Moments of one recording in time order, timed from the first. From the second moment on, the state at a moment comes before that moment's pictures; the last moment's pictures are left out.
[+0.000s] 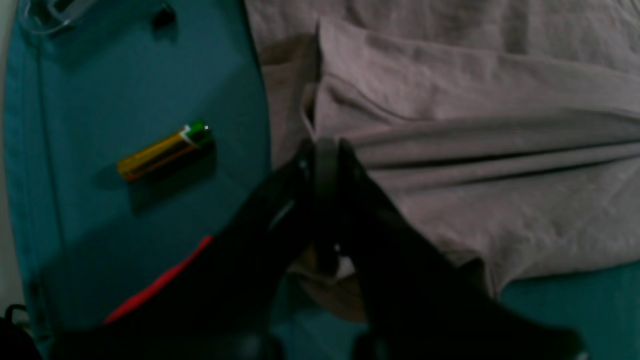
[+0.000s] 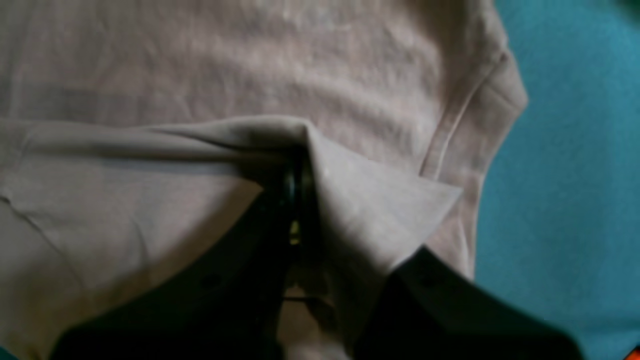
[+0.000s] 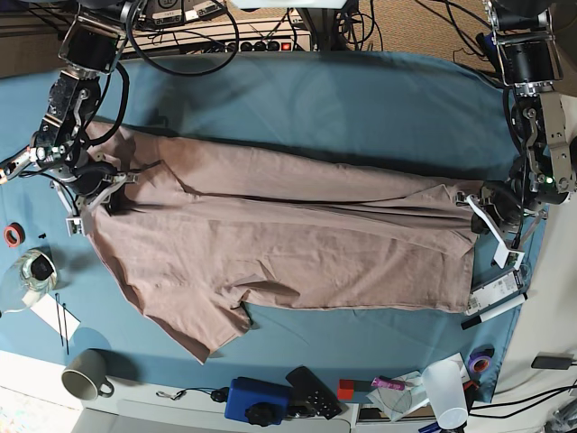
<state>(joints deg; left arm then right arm) -4.9 -21.1 -12.6 87.7 -26.5 -20.2 57.3 3.5 19.6 26.9 81.8 18.2 30.7 -51.4</state>
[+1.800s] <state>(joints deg) -6.0 -21.0 -12.6 85.3 -31.9 -22.8 59.5 14.8 24.5 27.0 73.7 30.8 34.8 -59.1</state>
